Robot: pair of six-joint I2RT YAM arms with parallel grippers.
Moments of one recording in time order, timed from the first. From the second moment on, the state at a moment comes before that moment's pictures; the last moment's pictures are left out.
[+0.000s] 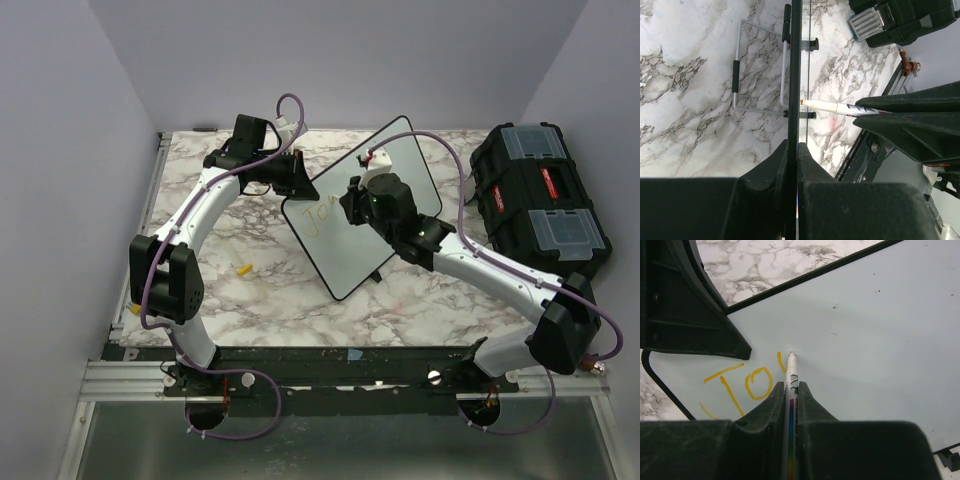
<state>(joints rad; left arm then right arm) -0.30 1.74 1.57 -0.61 0.83 -0.18 0.80 1.42 1.13 -0.06 0.32 0.28</state>
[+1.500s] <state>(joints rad) -0.30 1.74 1.57 -0.61 0.83 -0.18 0.80 1.37 1.06 -0.11 0.24 0.27</state>
